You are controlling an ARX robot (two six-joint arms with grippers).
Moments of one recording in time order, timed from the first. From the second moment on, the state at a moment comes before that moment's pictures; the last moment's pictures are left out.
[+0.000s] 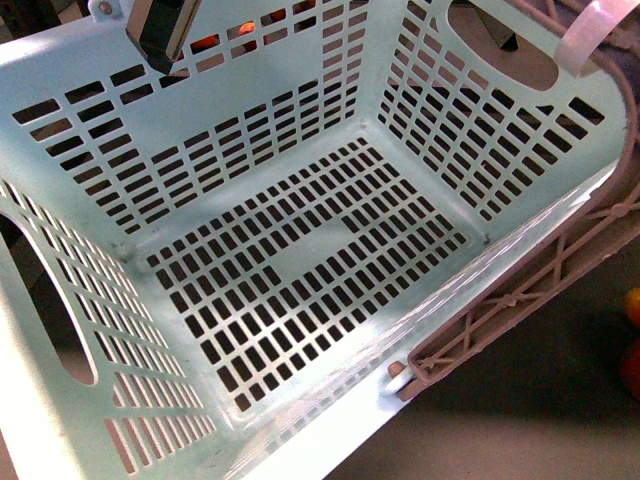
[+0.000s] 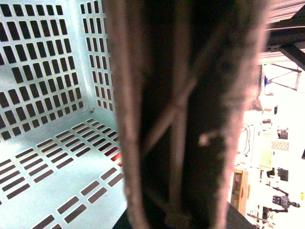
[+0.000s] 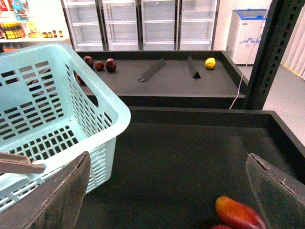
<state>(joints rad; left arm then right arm) -0.59 1.52 1.08 -0.03 0.17 -1.16 0.05 0.27 0.16 -0.34 0.30 0.24</state>
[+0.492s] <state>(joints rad) -0.59 1.52 1.08 -0.03 0.17 -1.16 -0.27 1.36 0.36 0.31 0.11 0.32</state>
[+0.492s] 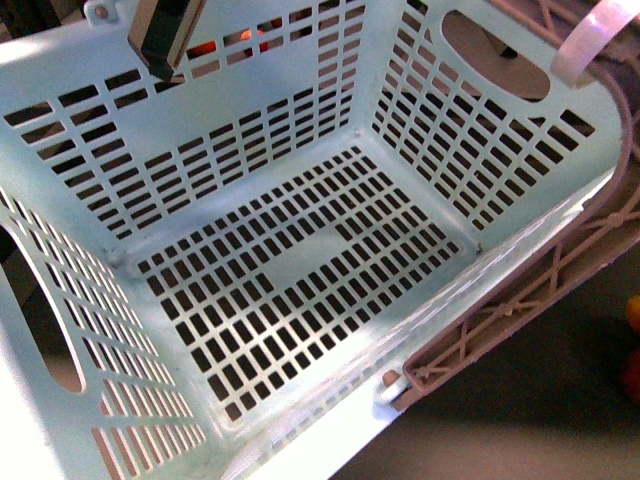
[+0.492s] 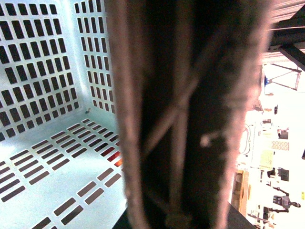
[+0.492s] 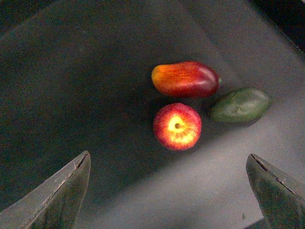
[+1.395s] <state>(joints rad) -0.59 1.52 1.08 -0.03 0.18 -1.16 -0.19 2.21 0.82 0.37 0.21 0.33</state>
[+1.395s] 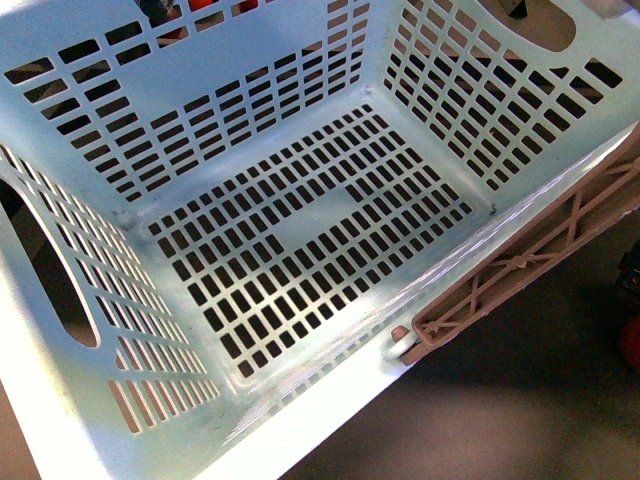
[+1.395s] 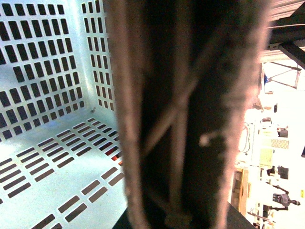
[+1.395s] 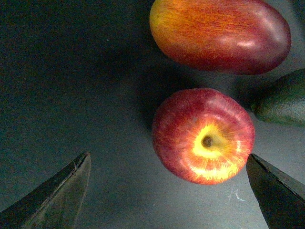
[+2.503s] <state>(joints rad) -0.59 1.52 1.08 -0.03 0.18 -1.16 -0.26 2.39 0.90 0.39 0.17 0.35</state>
